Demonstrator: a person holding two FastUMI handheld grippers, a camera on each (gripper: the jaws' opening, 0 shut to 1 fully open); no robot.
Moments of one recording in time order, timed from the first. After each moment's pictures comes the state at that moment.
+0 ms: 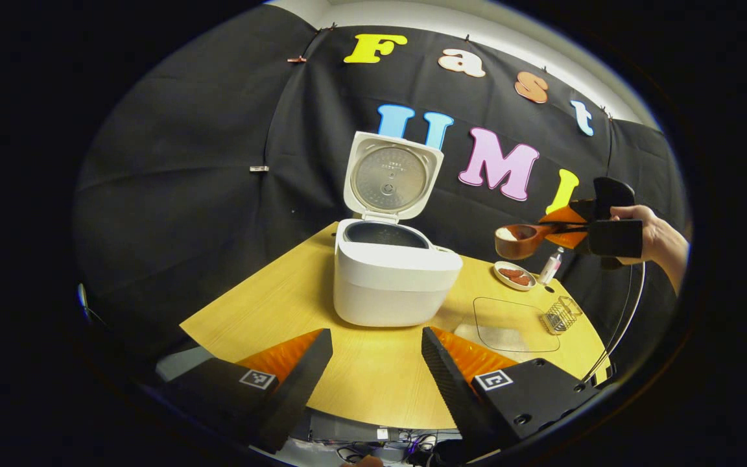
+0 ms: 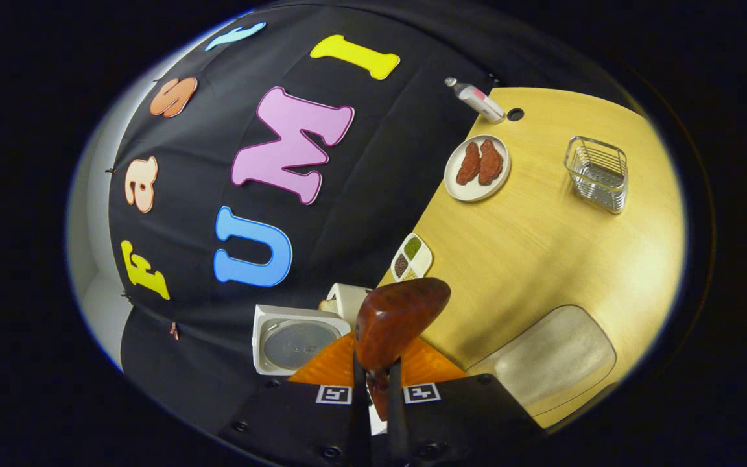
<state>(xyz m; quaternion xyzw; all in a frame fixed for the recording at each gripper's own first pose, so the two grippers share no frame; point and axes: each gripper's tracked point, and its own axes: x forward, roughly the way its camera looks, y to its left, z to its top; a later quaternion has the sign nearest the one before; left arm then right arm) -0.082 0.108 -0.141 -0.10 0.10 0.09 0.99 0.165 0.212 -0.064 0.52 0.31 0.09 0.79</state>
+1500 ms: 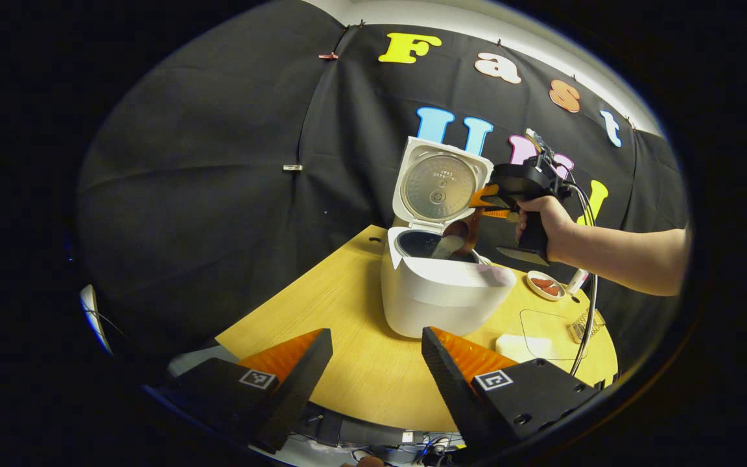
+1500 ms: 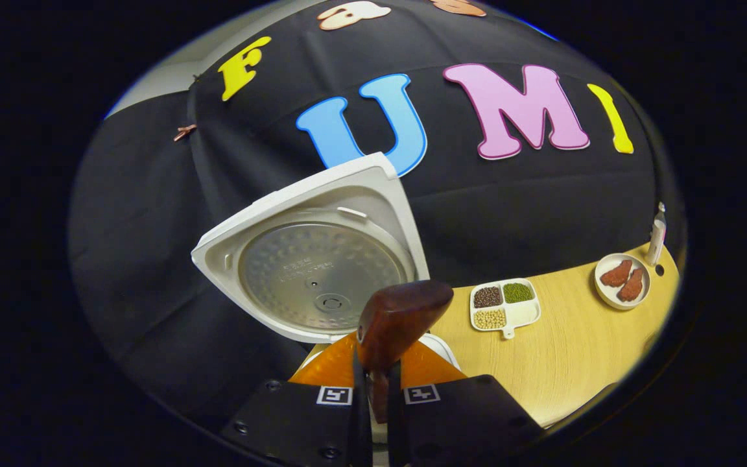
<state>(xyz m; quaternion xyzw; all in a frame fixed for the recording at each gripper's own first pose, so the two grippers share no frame) -0.086 0.195 -0.140 -0.11 0.11 0.13 0.98 0.221 0.495 -0.088 0.12 0.20 0.27 0.93</state>
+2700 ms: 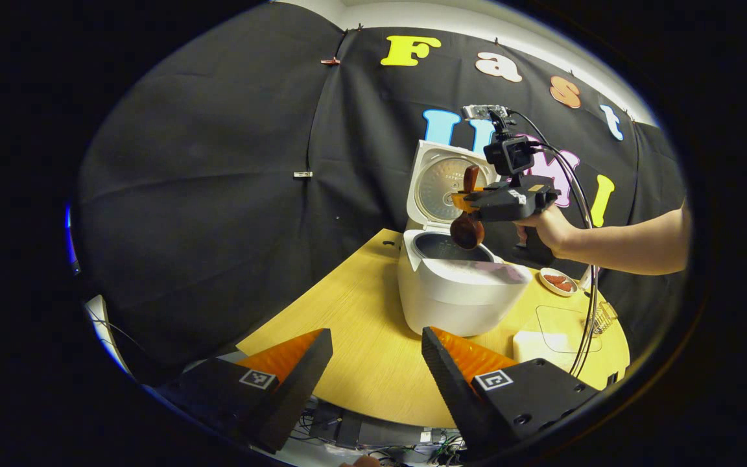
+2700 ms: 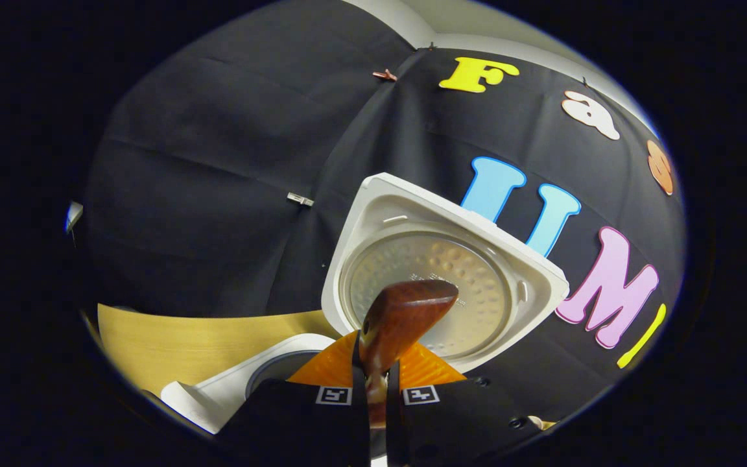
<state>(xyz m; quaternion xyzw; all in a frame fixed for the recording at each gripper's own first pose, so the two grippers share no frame) -0.103 0.212 -0.137 -0.09 0.10 0.15 0.98 0.177 0.558 -0.076 -0.22 -0.01 0.40 0.89</state>
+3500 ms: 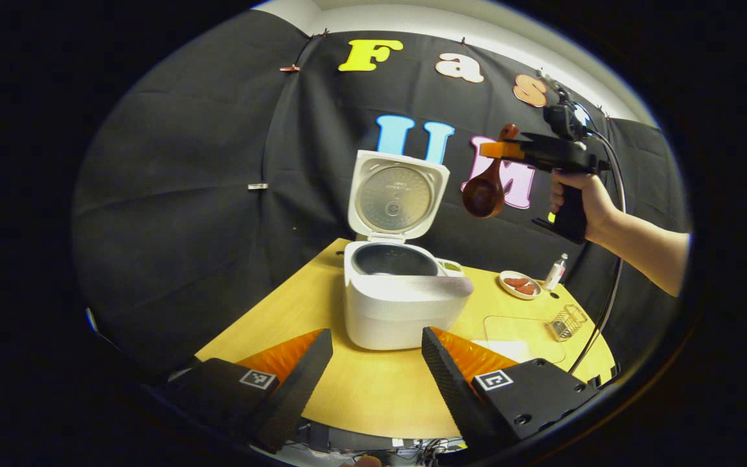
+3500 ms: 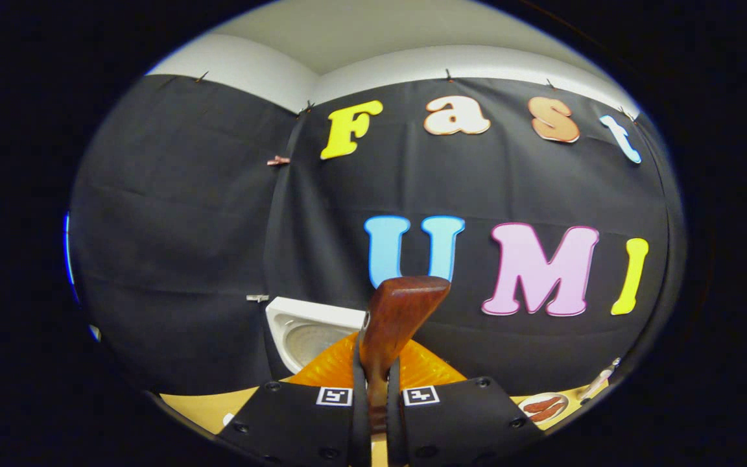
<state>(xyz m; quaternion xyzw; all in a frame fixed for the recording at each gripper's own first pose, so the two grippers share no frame) -0.065 0.113 -0.093 -0.07 0.09 0.07 0.99 0.174 0.364 0.106 0.01 -0.06 0.33 0.94</state>
